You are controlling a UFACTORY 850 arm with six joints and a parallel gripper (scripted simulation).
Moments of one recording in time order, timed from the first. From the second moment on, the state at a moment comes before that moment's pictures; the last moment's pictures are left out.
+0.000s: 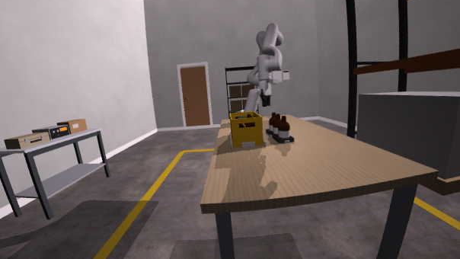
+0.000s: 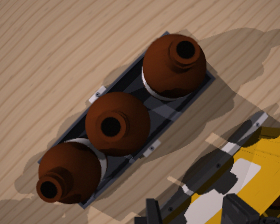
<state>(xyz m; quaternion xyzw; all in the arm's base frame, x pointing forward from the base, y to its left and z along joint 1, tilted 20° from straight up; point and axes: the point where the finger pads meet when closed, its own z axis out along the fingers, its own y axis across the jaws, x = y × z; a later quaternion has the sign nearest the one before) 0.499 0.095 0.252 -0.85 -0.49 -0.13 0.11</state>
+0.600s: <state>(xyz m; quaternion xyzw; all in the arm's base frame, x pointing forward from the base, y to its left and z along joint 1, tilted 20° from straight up) 0.476 0.167 0.275 -0.86 -0.49 -0.13 0.11</state>
